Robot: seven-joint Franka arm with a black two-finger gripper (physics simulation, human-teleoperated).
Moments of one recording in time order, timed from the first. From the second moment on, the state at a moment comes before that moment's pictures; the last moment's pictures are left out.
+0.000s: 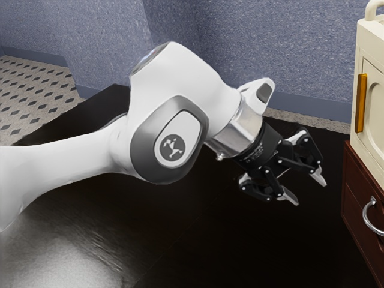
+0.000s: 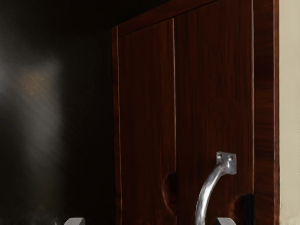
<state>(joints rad) -0.01 -0.02 -0.37 -1.81 -0.42 2.31 -0.89</state>
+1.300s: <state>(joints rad) -0.08 0.13 -0.39 -1.74 -0.40 2.41 -0.93</state>
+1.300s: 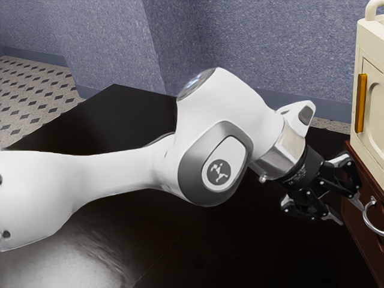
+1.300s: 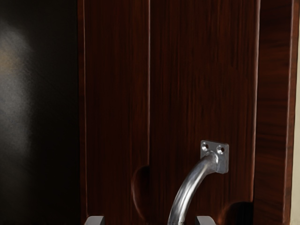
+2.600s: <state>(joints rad) -0.11 0.14 -0.39 -1.78 -0.40 2.43 -0.94</state>
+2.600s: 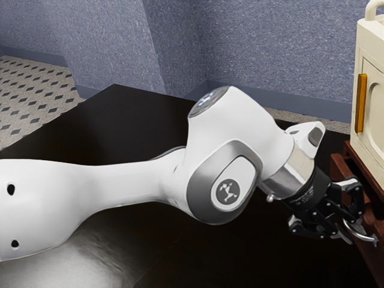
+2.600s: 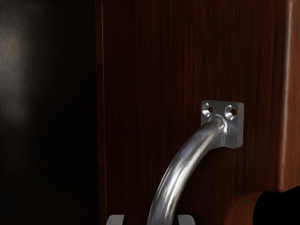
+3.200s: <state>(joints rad) -0.10 0.05 -0.37 -1.87 -0.40 2.42 -0.94</state>
